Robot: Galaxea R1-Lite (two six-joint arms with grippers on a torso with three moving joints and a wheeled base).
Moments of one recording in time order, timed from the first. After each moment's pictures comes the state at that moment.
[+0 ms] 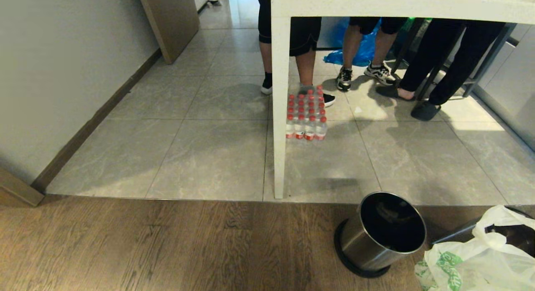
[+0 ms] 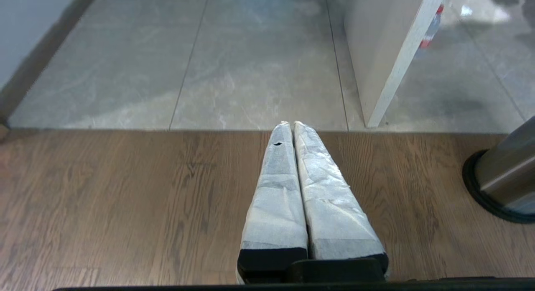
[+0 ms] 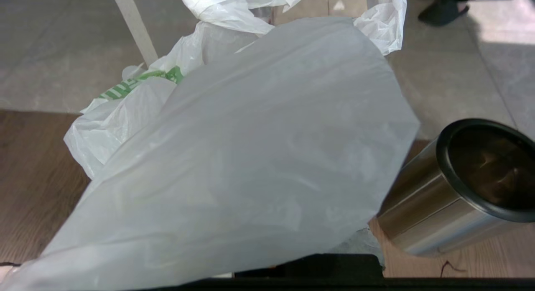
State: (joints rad) left arm 0.00 0.00 0.00 0.00 0.00 -0.01; right arm 0.00 0.00 0.00 -0.01 0.02 -0.05
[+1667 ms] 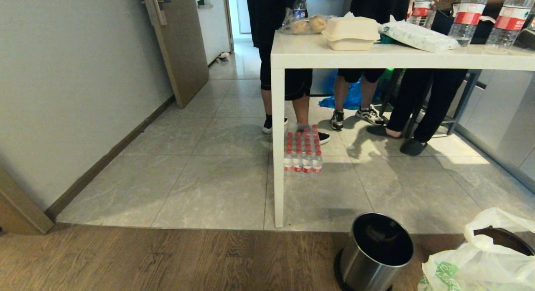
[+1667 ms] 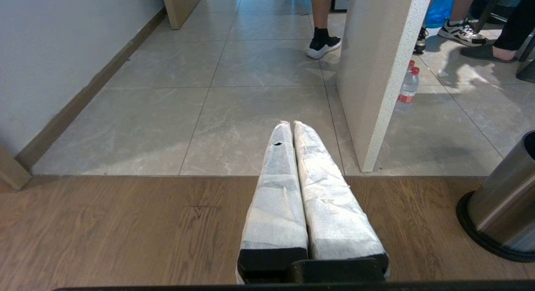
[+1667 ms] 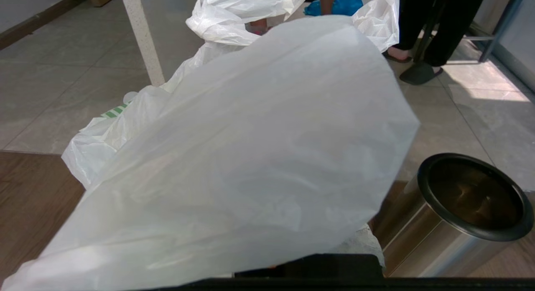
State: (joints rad) left arm 0.00 0.00 0.00 0.00 0.00 -0.01; right arm 0.00 0.00 0.00 -0.01 0.02 -0.05
